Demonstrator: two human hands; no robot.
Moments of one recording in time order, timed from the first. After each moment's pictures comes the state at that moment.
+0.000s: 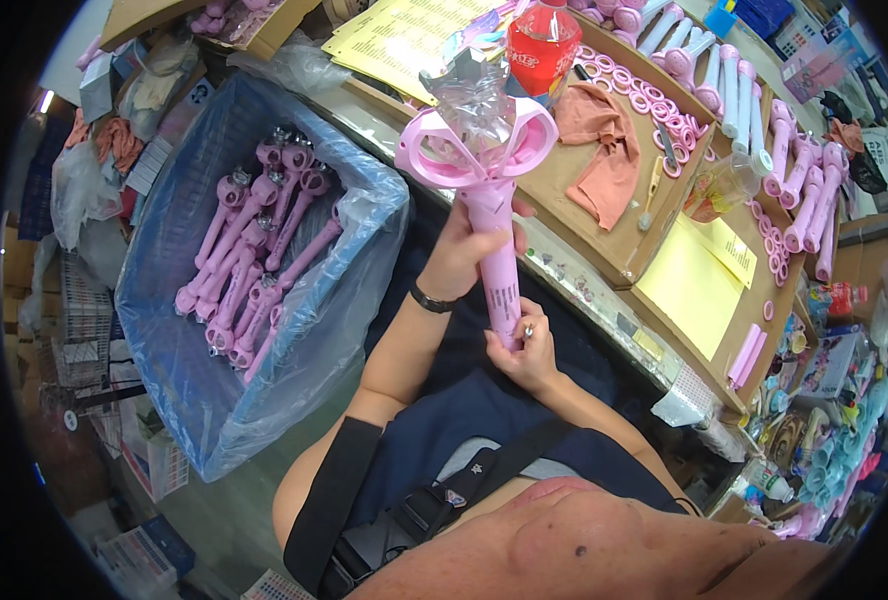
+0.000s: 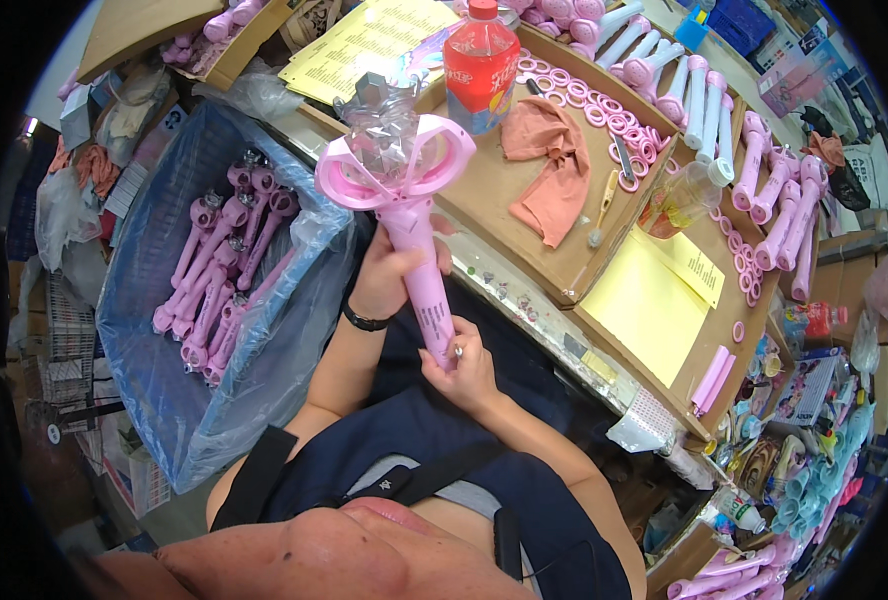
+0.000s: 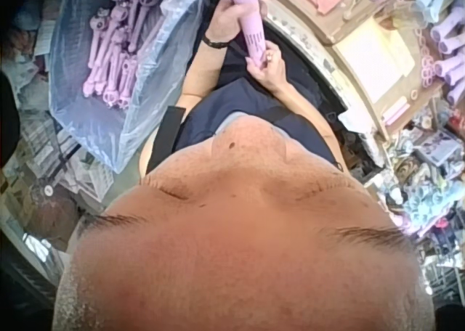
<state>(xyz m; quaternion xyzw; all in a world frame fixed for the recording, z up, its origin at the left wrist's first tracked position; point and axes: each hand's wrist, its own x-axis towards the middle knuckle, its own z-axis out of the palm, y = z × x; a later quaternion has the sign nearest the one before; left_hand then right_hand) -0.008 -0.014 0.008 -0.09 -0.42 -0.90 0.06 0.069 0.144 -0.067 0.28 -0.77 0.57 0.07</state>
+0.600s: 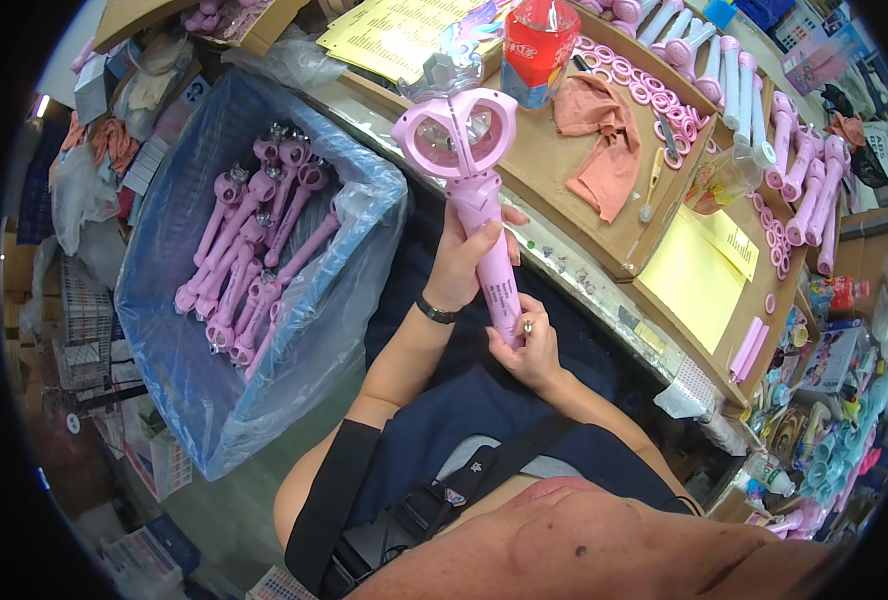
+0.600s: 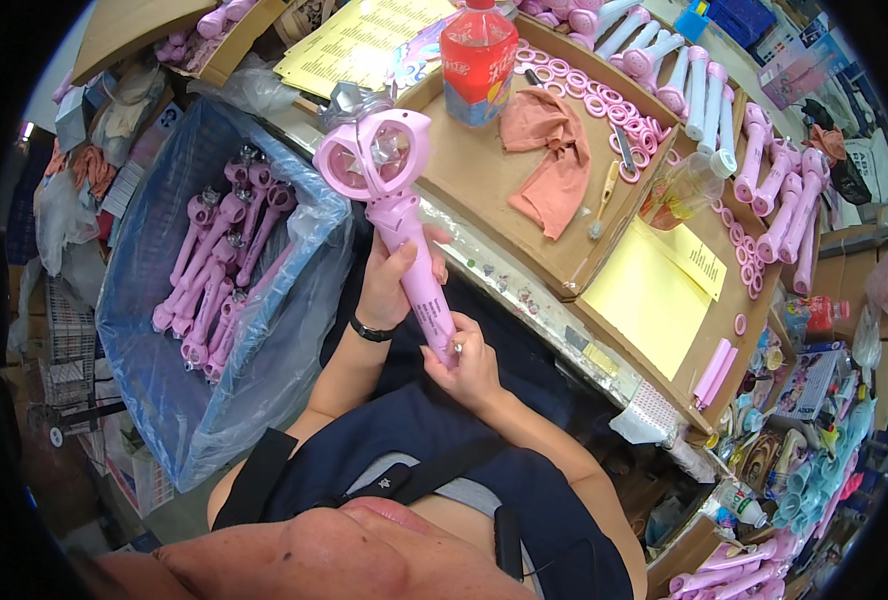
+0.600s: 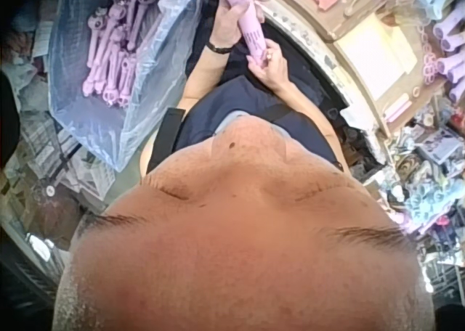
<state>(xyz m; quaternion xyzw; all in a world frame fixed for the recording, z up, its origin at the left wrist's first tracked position) 0.007 -0.008 -0.013 -0.02 -0.43 -0.90 0.05 0.071 0.149 -0.067 0.28 -0.79 0.54 0.07</state>
